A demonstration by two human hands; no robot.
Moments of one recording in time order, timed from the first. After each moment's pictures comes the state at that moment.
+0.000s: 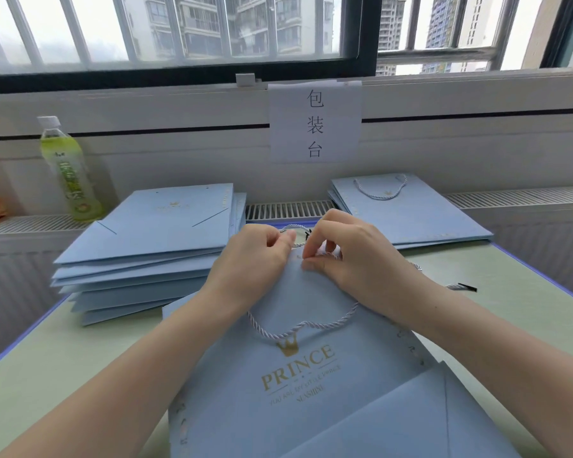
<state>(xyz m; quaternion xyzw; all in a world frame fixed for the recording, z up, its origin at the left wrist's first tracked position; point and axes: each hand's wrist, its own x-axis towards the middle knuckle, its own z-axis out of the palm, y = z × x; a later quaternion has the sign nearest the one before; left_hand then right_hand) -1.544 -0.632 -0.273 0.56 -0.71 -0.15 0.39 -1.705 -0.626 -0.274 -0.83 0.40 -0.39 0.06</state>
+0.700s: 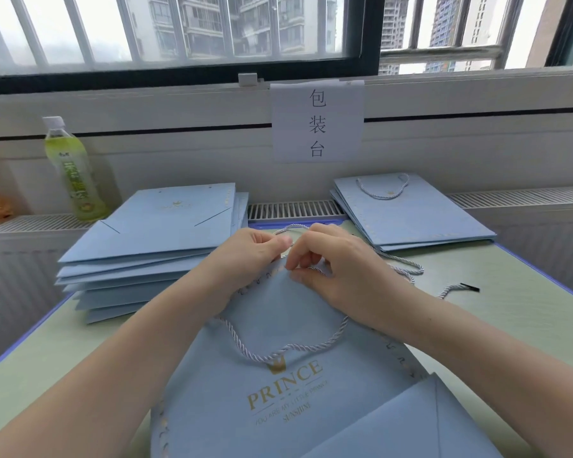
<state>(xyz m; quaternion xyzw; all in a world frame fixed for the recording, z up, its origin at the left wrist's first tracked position) -1.528 -0.640 -0.269 0.57 -0.66 -0.35 0.34 -1.694 -0.621 -0.284 -0.86 0.34 -0.38 0.06</state>
